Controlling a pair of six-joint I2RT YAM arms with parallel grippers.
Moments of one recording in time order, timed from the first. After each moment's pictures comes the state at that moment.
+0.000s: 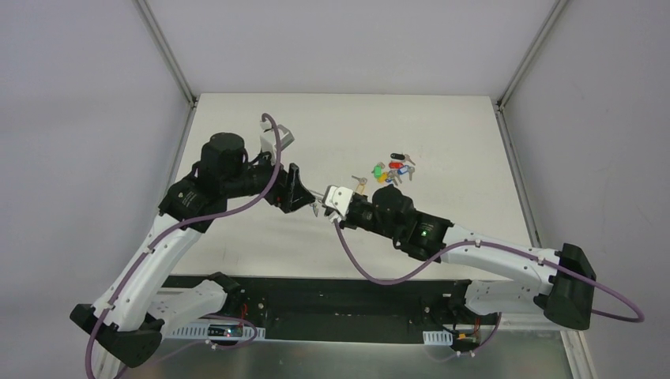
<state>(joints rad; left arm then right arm) -0.53 0.98 1.22 -0.72 0.46 -0.16 1.13 1.18 0.86 0.10 0.00 -0.40</state>
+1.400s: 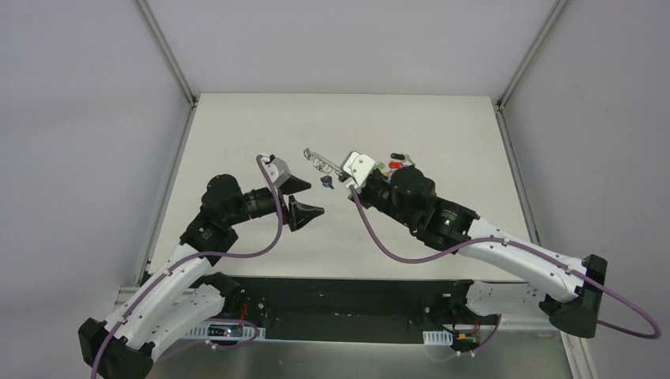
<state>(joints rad) -0.53 0.73 0.65 0.02 0.58 -0.11 1.08 1.10 1.05 -0.12 0.18 -0.36</state>
